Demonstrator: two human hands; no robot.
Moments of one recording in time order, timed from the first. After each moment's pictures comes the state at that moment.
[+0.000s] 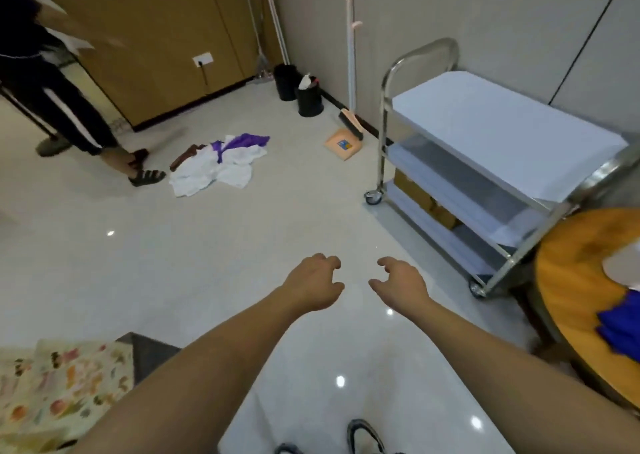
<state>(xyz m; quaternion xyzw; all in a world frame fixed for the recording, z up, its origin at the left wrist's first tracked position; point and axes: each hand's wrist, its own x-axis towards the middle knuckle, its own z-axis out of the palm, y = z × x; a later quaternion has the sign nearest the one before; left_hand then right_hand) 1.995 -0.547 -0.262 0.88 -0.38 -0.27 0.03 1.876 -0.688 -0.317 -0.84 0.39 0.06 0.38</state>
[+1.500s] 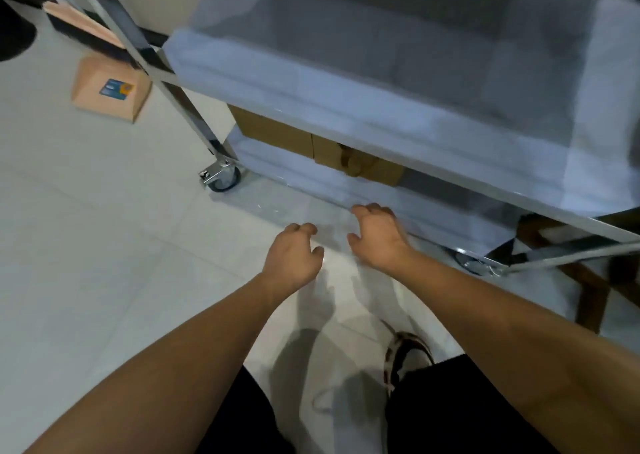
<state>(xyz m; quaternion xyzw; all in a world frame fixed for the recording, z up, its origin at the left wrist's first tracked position) 2.238 -1.045 -0.838 0.78 -0.52 -0.34 0.03 2.083 -1.124 -0.852 -0.79 0.55 0.10 0.26</state>
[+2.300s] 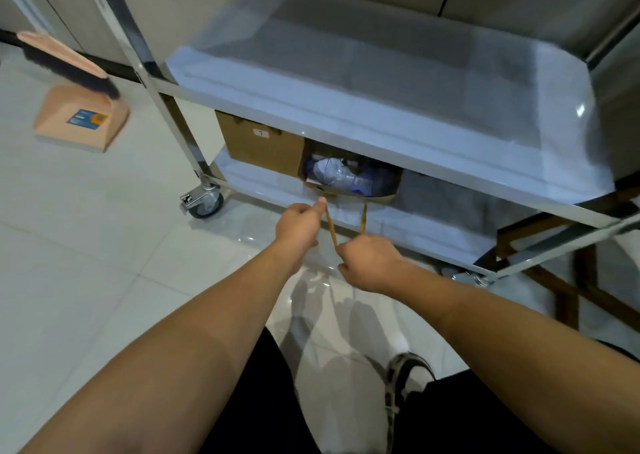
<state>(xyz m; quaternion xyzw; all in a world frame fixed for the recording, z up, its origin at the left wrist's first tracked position) 2.245 -1.098 -0.859 0.73 -0.23 -0.52 0.37 2.103 -1.093 -0.848 -0.87 0.44 0.20 0.11</state>
